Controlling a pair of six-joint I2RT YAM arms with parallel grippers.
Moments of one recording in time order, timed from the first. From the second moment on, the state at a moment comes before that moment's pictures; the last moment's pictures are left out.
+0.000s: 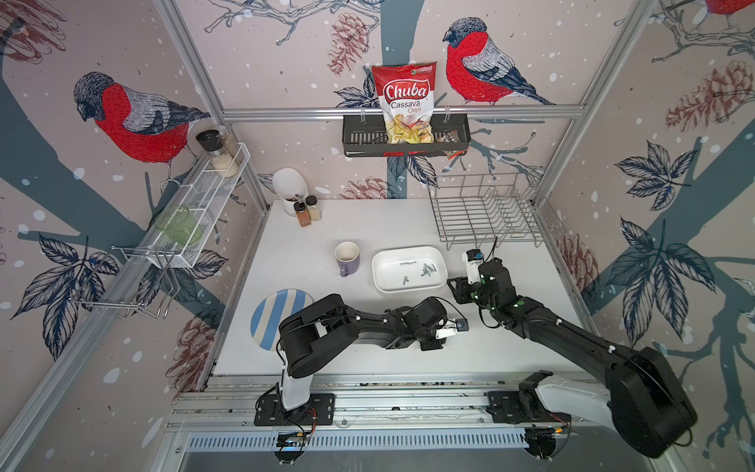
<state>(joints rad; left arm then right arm) -1.11 1.89 0.95 0.12 0.10 0.45 0.52 1.19 0.56 -0.01 -0.08 0.32</state>
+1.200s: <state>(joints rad) -1.11 1.90 0.99 0.06 0.09 0.42 0.51 1.17 0.56 -0.01 -0.08 0.32</state>
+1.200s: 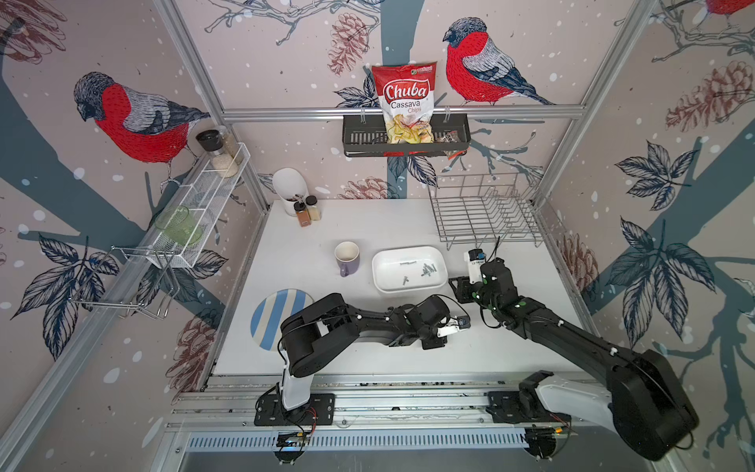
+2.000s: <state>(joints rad) -1.11 1.92 1.04 0.00 0.08 0.39 0.50 1.15 0.55 -0.01 -0.08 0.32</state>
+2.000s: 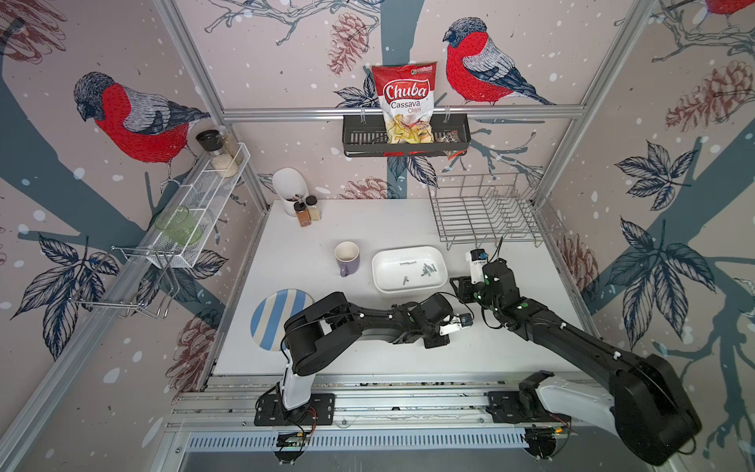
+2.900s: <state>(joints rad) -1.11 1.94 1.11 -0.13 0.02 0.37 0.46 1.11 0.56 -0.01 -0.08 0.34</state>
